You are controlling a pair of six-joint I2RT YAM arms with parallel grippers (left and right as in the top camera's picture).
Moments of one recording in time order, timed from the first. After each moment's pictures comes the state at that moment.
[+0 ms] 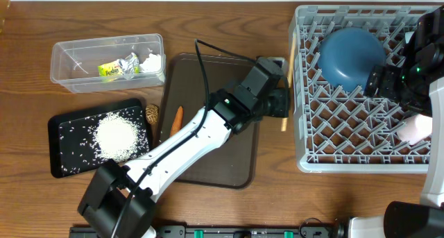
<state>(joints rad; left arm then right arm) -0.77 1.71 1.32 -0.33 0.24 -0.67 -0.18 1.60 1.77 -1.53 0.08 0.22</state>
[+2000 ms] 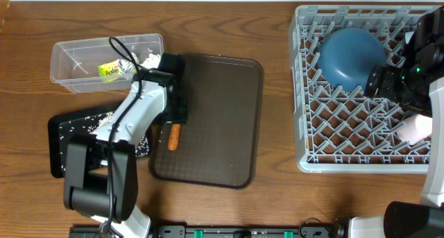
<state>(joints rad) -0.21 1.79 1.18 -0.93 -0.08 -0.29 -0.18 1.60 1.77 -1.54 0.07 0.22</state>
